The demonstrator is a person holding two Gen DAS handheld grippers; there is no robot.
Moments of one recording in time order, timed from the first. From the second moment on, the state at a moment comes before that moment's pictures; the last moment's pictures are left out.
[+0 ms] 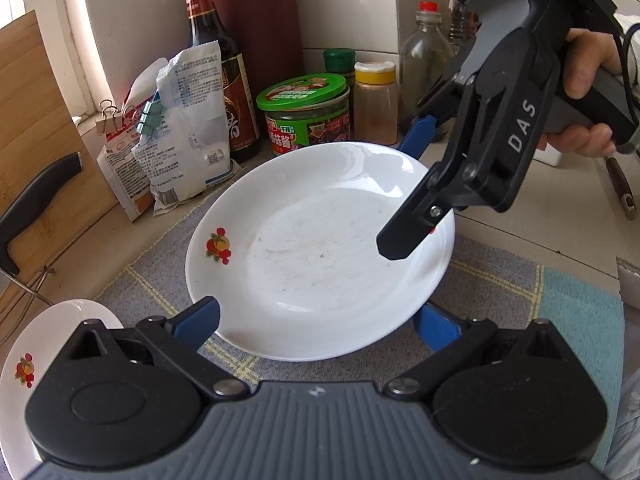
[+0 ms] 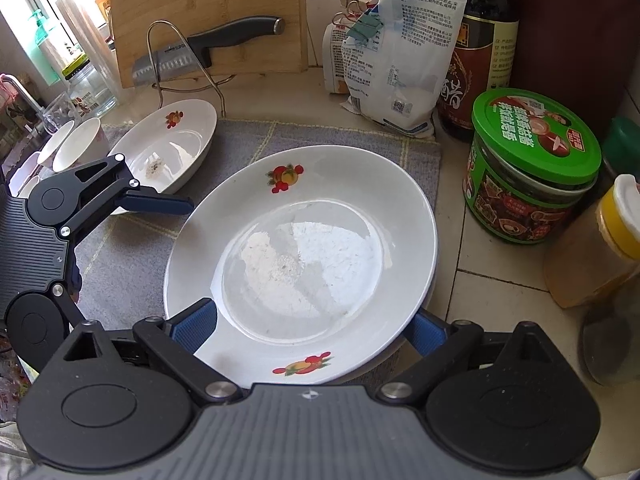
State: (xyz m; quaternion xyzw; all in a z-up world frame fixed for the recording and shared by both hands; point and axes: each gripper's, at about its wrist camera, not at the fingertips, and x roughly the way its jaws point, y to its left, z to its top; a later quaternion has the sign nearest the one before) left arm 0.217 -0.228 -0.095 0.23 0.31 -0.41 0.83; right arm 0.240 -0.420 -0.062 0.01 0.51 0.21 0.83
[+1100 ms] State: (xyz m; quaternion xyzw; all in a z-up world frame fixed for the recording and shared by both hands) left arm 0.196 -0.196 -0.080 0.17 0.32 -0.34 0.87; right arm 0.195 -0.410 -0.053 -0.01 0.45 0.19 0.87
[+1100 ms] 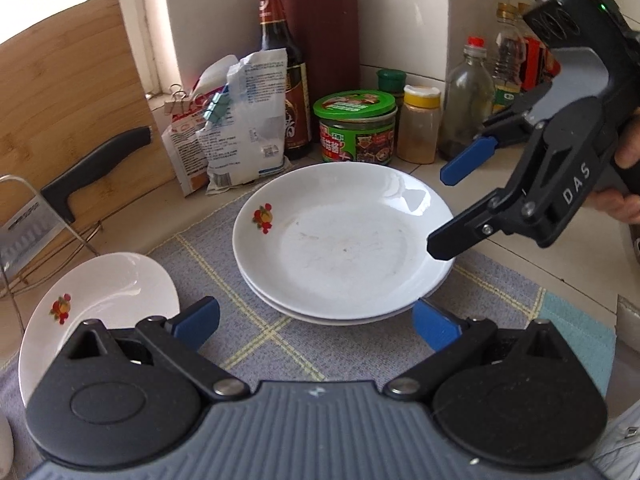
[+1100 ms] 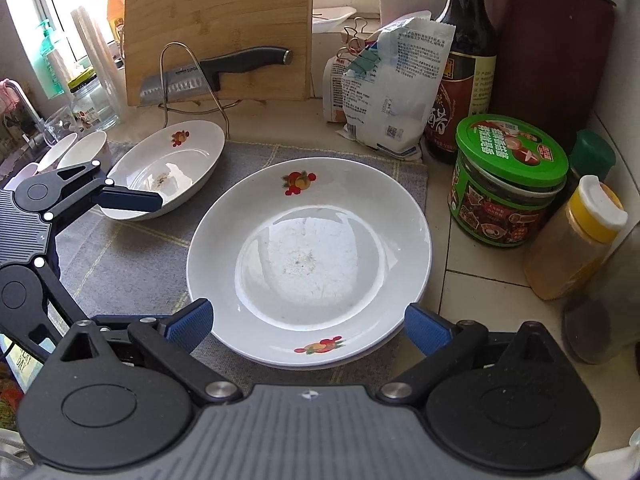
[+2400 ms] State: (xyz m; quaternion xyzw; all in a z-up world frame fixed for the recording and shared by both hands) left arm 0.218 -0.048 -0.129 0.08 0.37 -0.18 0.91; right arm 0.190 -0.272 -0.046 -0.03 0.44 0.18 0.88
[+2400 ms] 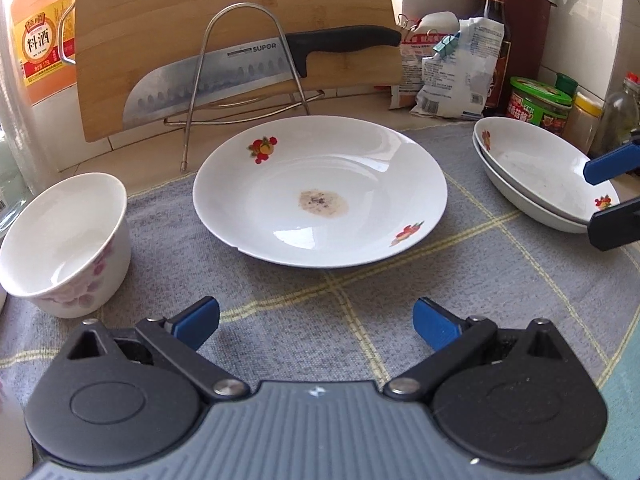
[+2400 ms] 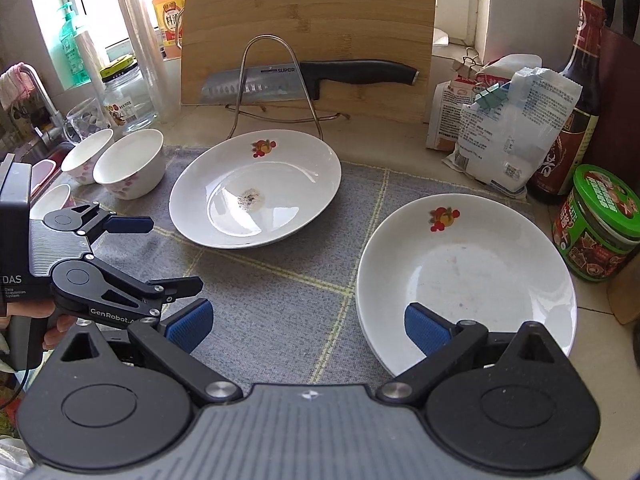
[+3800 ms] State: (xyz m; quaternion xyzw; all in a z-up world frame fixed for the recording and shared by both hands) left arm 0.246 -0.054 -0.139 0.08 0.35 -0.19 0.92; right arm 0.359 -0.226 -0.083 -0.05 0.49 0.28 0.82
